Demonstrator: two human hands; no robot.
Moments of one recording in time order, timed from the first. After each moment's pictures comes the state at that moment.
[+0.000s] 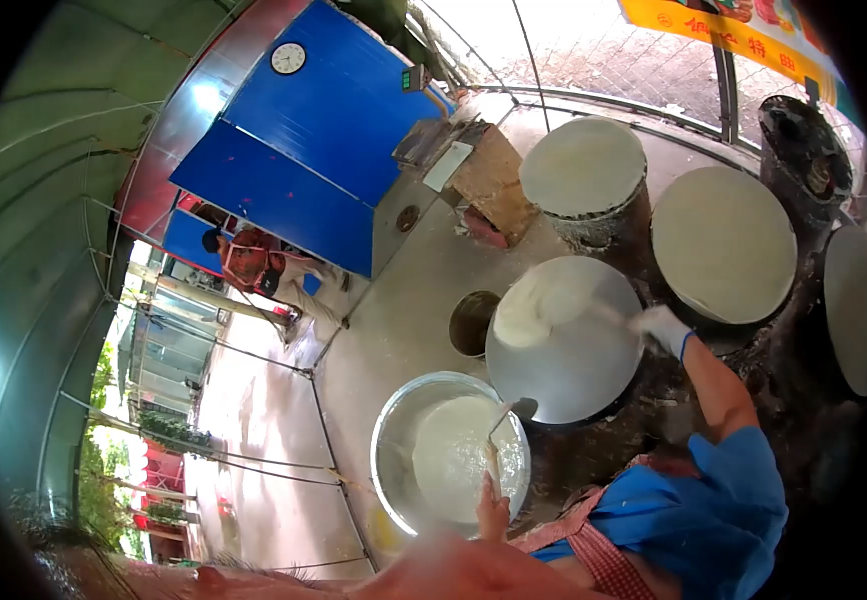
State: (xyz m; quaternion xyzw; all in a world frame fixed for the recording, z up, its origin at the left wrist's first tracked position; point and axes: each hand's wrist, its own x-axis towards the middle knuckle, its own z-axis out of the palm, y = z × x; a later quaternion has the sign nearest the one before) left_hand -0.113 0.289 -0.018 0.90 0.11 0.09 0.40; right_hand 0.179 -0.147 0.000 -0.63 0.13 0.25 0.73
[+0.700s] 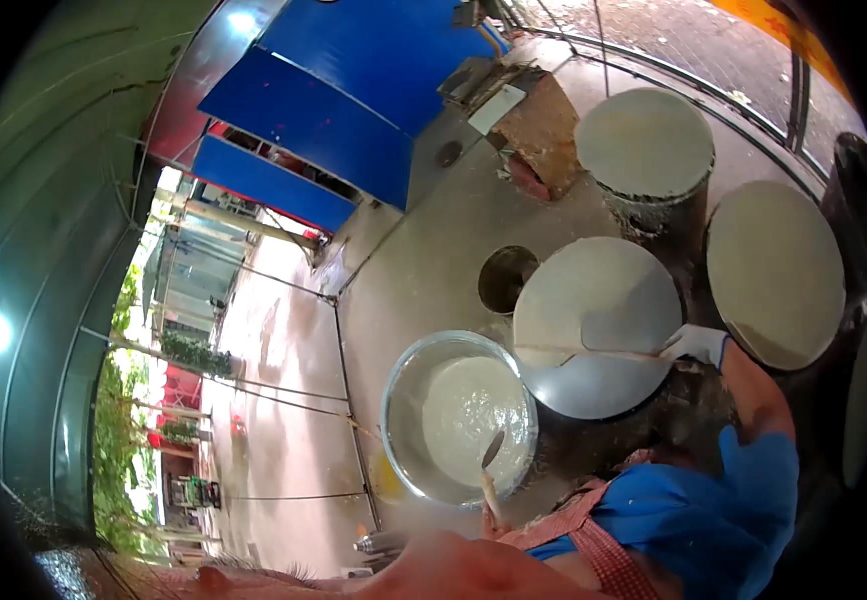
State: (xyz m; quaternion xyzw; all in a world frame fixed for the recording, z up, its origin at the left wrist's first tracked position) left_hand -0.219 0.247 -0.046 0.71 0.39 0.12 0.58; right_hand 0.217 -0.159 -0.033 -0.66 -0.05 0.41 0.62
